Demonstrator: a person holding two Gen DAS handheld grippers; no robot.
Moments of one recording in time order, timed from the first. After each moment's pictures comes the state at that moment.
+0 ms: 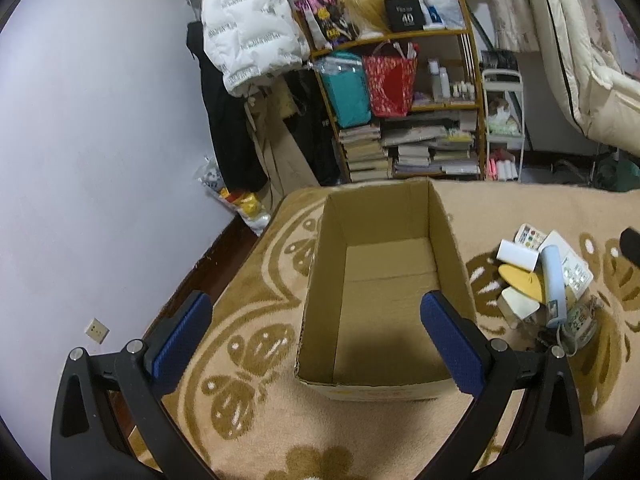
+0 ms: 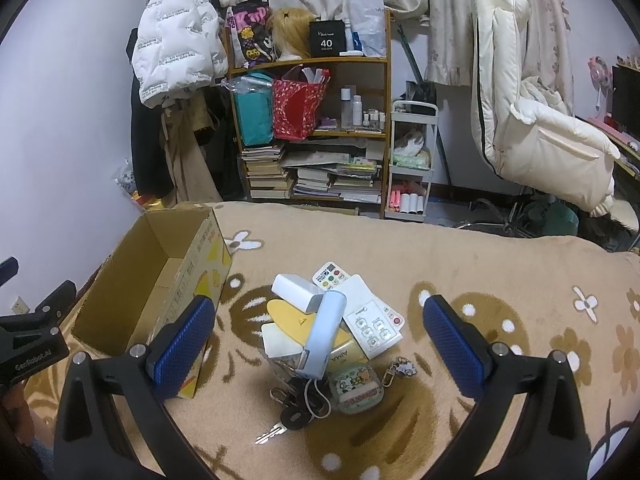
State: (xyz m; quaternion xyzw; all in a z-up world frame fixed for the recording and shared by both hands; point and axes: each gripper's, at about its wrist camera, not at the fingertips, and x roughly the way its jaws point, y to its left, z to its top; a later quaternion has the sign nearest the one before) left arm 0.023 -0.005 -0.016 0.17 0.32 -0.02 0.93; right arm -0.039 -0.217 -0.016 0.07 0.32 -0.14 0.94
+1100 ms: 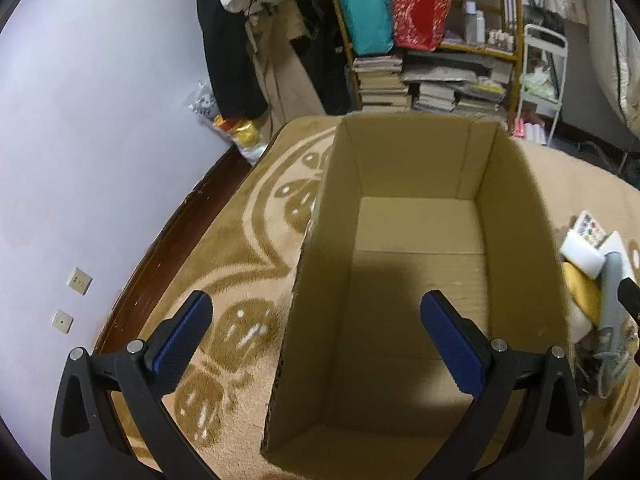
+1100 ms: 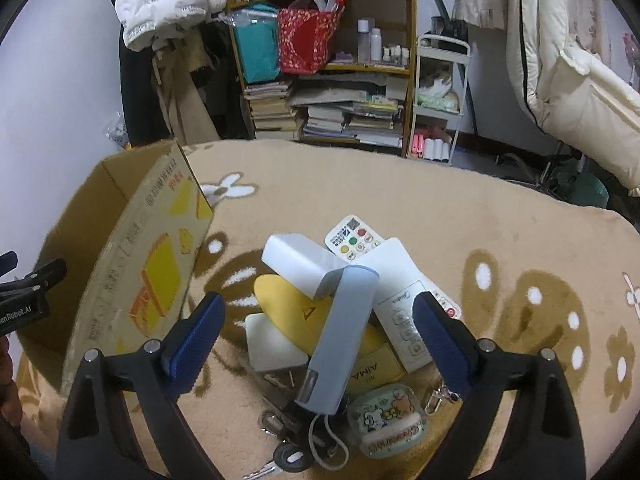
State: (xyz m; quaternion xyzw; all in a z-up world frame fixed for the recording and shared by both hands) left arm 0.127 -0.002 -0.089 0.13 0.44 0.02 0.89; right arm 0.051 -0.237 -0.105 0.09 0.42 -0.10 0.90
